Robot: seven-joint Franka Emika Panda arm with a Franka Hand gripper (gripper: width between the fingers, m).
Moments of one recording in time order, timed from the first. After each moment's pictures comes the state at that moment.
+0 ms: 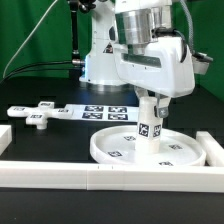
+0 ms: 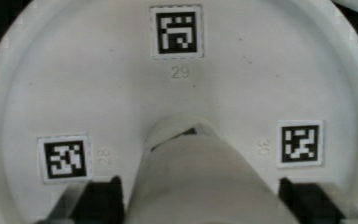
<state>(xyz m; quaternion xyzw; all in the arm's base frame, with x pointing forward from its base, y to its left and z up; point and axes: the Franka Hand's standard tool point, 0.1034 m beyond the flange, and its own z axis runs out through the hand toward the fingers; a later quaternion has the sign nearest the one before) 0.557 0.045 0.074 -0.83 0.56 0.03 0.08</state>
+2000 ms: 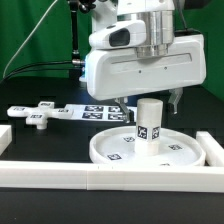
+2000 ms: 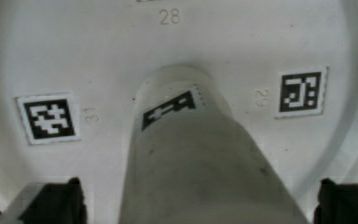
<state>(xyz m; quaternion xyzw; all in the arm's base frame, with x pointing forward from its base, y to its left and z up) 0.564 0.038 0.068 -0.98 -0.19 -0.04 0.05</state>
